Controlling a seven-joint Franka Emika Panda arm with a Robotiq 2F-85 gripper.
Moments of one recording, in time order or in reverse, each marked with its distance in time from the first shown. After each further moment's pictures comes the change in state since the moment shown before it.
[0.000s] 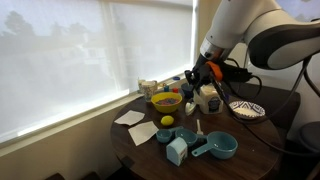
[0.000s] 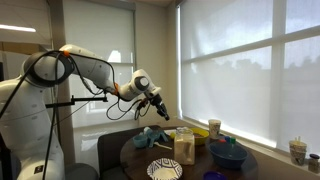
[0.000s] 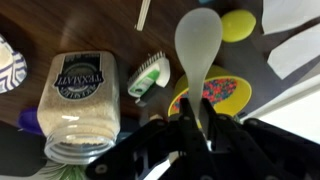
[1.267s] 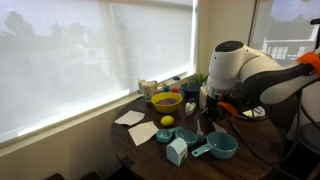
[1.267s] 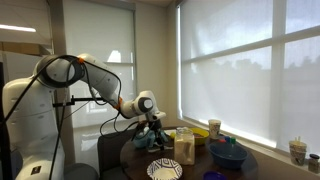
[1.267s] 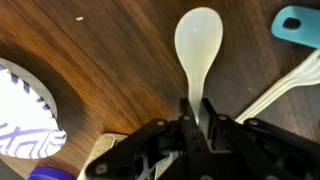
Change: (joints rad) arm -0.062 0.088 0.007 -0.192 0.066 -0.016 -0.250
